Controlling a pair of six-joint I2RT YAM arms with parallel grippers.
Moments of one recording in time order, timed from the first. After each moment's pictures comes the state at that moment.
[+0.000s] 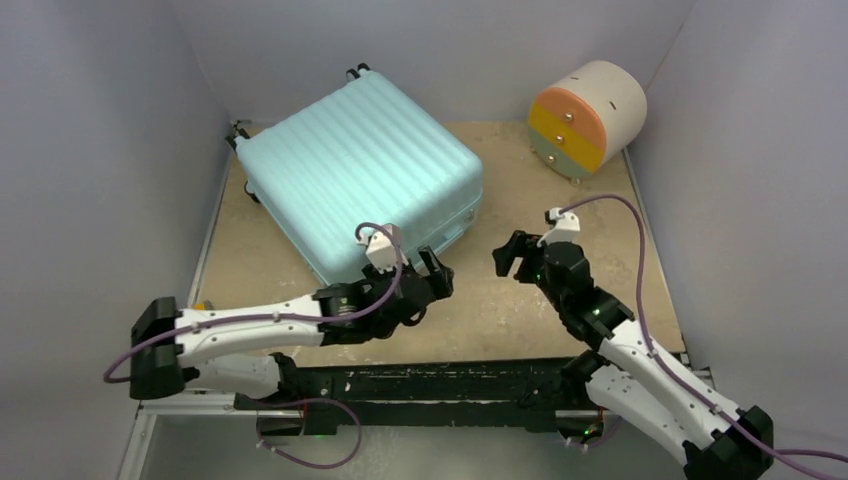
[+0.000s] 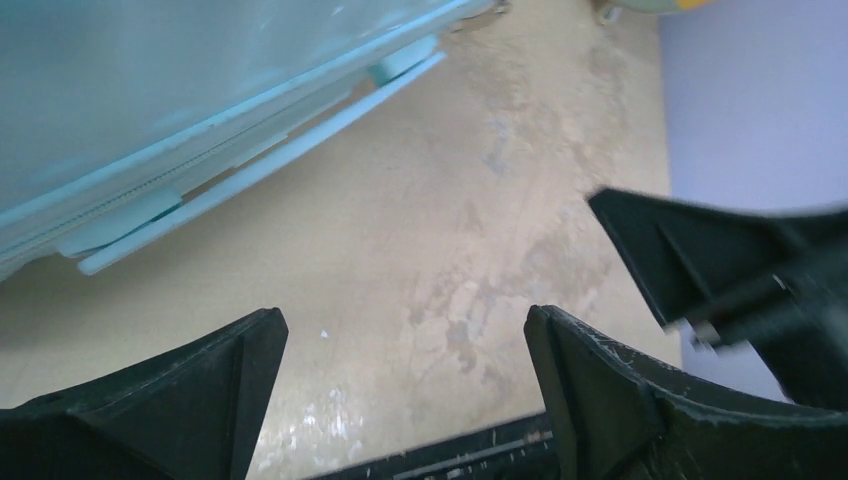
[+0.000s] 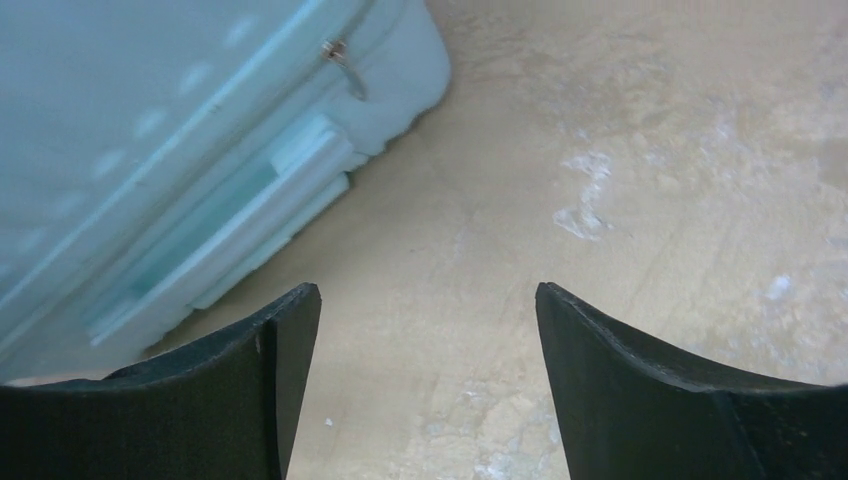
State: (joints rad) left arm -1.25 1.26 0.89 -0.35 -0.77 -1.27; right arm 0.60 0.71 0.50 -0.23 0.30 0.53
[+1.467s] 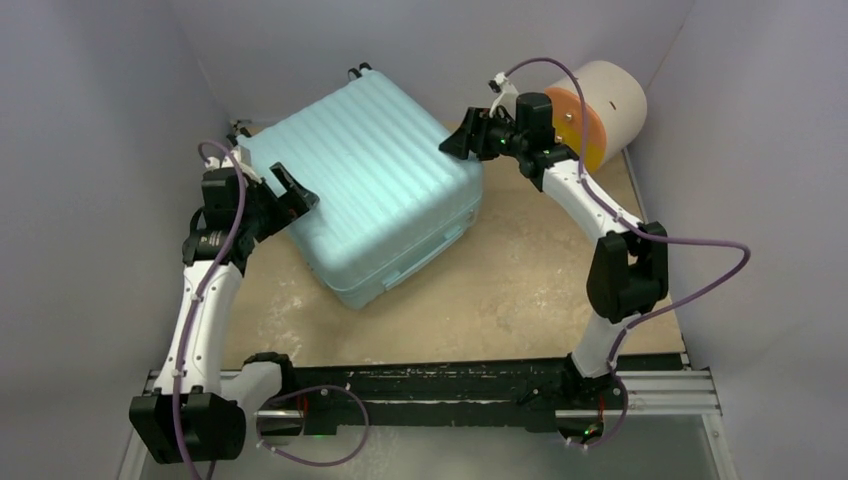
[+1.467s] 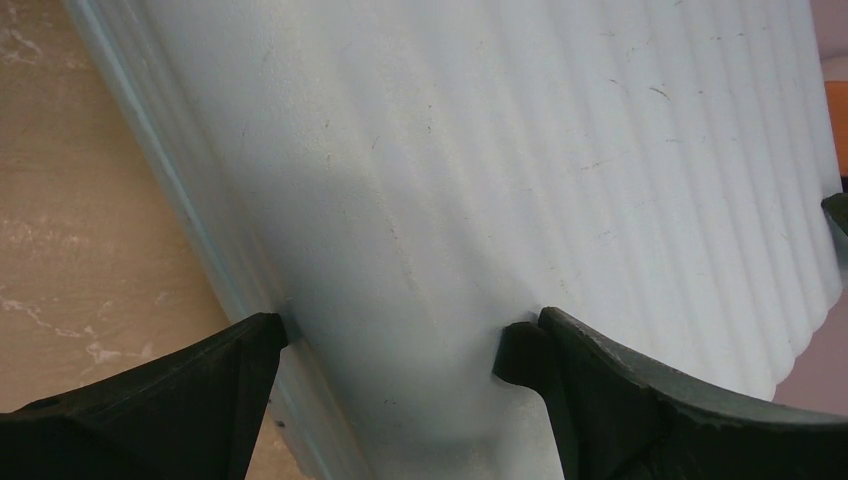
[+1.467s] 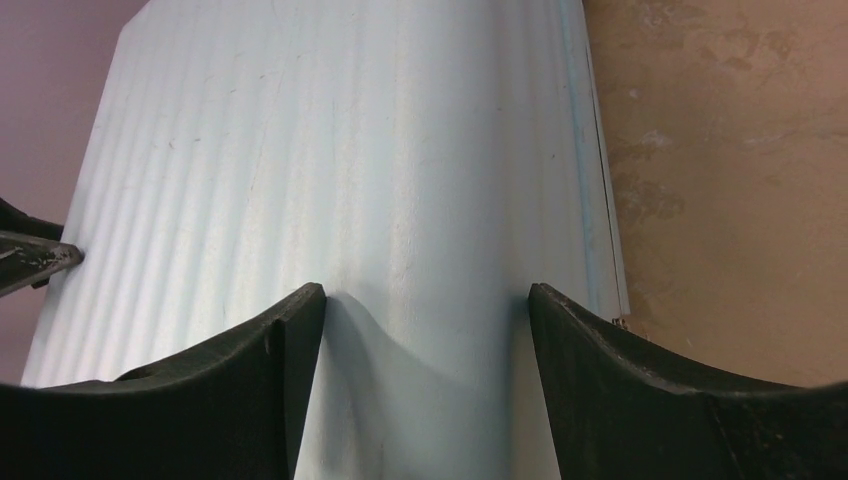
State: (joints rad) left arm 0.05 1.04 1.01 -0.55 0.20 -0.59; right arm 0.30 1.82 1.57 -0.15 -0.57 0.39
